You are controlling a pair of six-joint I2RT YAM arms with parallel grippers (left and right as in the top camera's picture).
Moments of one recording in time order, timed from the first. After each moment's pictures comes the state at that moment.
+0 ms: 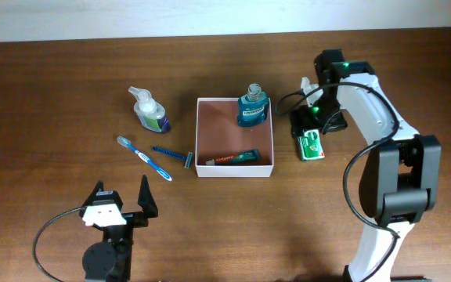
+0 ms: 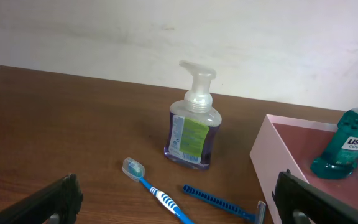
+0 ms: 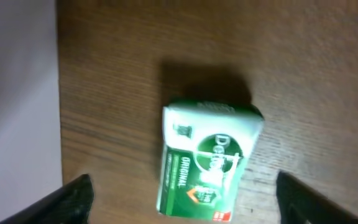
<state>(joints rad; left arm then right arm) -0.11 0.02 0.01 -0.07 -0.13 -0.15 0.08 2.09 1.67 -1.12 -0.12 -0.11</state>
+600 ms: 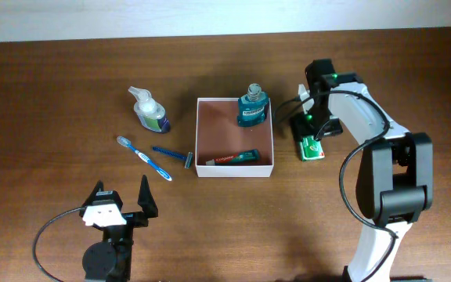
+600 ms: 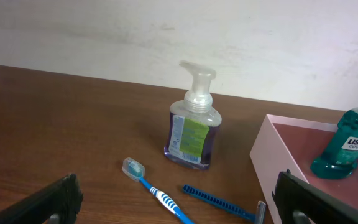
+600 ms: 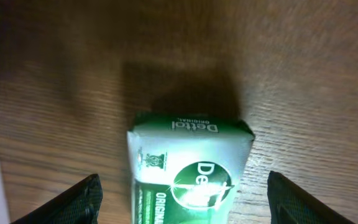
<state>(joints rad) -0.11 0.02 0.01 -0.07 -0.13 -0.15 0.10 2.09 1.54 -0.99 -0.01 -0.06</state>
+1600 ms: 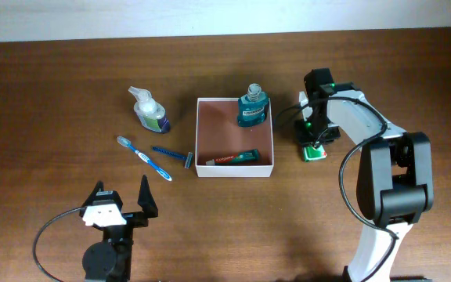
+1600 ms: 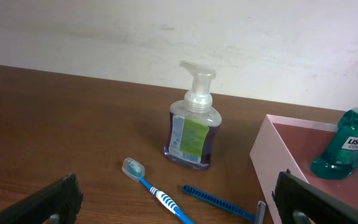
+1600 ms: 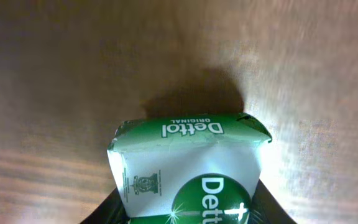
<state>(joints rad) -0.11 0.02 0.01 -0.07 -0.13 -0.15 0.10 2.08 1.47 -0.97 0.00 -0.02</state>
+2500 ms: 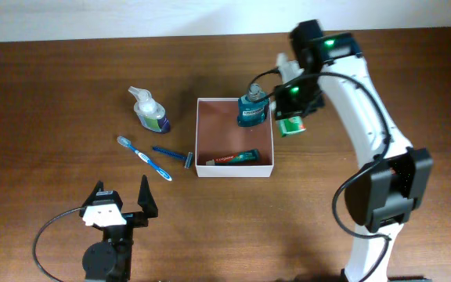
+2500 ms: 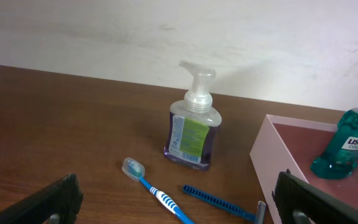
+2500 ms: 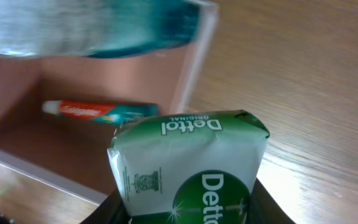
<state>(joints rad) -0.11 0.02 0.01 -0.07 -0.13 -0.15 0.24 2.08 2.01 -1.39 -0.21 -0.01</state>
